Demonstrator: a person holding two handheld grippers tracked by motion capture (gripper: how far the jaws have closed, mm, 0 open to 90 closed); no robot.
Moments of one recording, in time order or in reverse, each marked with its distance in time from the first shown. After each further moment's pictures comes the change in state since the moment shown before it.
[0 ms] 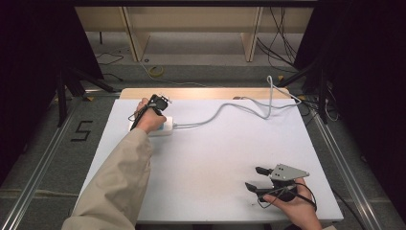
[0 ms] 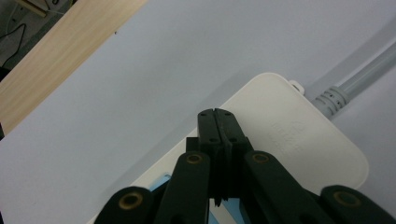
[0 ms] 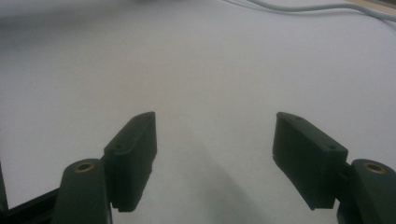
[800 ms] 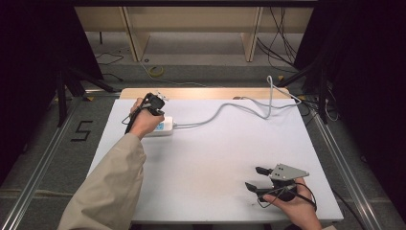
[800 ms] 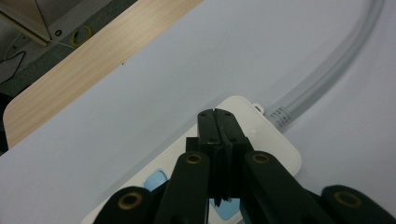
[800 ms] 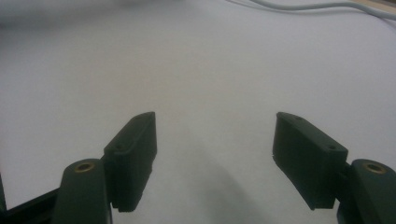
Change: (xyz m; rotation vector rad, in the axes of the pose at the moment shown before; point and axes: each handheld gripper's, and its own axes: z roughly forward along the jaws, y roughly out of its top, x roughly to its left) left arm -0.007 -0.010 -0.038 -0.144 -0.030 -0.016; right arm 0.000 0.000 0.001 0.000 0.002 0.003
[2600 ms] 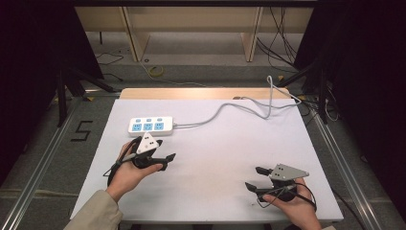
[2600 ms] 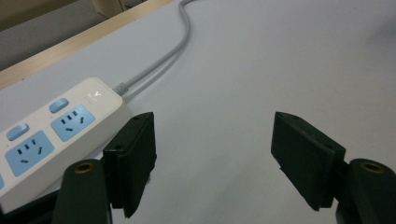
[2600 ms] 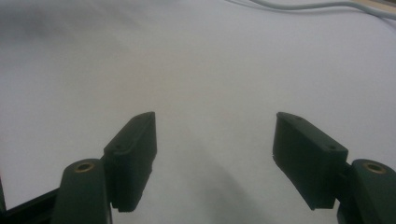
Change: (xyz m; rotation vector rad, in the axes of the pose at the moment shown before) left arm -0.084 -0.117 -0.085 -0.369 -0.241 0.000; right arm 0.001 0.000 0.000 0.000 -0.005 0.004
